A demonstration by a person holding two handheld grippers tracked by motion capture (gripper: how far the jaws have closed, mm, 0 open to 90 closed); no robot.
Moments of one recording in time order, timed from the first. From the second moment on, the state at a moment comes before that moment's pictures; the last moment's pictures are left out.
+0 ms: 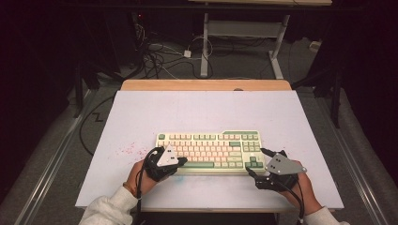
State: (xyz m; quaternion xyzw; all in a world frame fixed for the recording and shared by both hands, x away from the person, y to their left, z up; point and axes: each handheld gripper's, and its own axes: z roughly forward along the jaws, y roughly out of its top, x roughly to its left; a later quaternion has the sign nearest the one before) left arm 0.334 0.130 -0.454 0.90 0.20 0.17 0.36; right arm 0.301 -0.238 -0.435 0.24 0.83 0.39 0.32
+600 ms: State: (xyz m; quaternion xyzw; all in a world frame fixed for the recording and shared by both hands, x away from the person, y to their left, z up) left arm 0.333 0.133 -0.444 0.89 0.20 0.18 0.37; right arm 0.300 -0.238 -0.434 0.24 0.83 0.40 0.32
